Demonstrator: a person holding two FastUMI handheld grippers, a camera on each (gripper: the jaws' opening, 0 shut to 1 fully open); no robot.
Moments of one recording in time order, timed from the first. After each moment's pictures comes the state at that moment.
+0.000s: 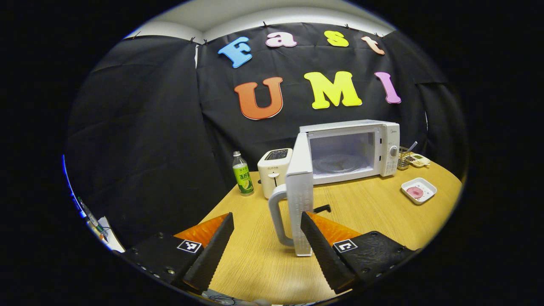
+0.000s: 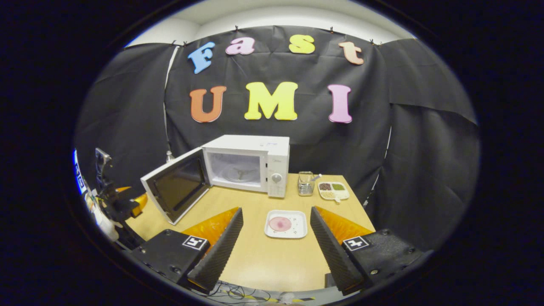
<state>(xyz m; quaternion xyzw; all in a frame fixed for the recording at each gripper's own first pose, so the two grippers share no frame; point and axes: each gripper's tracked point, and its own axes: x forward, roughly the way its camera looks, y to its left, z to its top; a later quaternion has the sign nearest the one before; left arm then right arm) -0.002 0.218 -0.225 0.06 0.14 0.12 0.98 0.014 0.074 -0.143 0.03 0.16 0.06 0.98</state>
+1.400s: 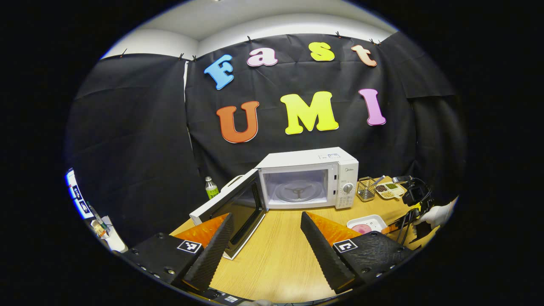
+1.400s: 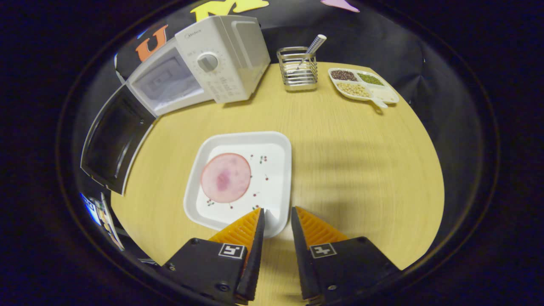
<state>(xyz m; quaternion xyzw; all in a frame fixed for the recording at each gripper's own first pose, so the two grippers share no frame) 0.003 0.027 -0.109 0.04 0.12 0.13 0.98 0.196 0.030 -0.404 0.07 0.50 0.11 0.86</state>
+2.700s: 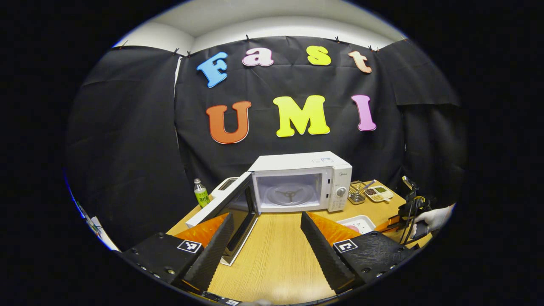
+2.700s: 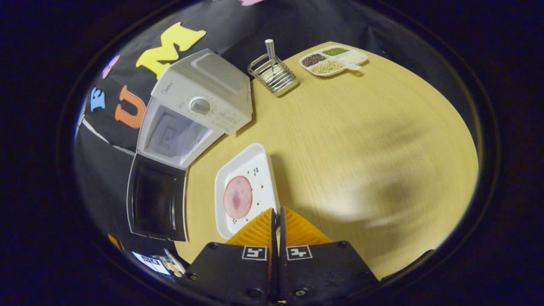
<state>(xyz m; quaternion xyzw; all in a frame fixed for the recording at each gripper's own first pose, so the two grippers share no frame) 0.016 0.055 -0.100 0.03 0.12 0.06 0.99 0.181 0.086 -0.350 0.38 0.44 0.10 0.81</state>
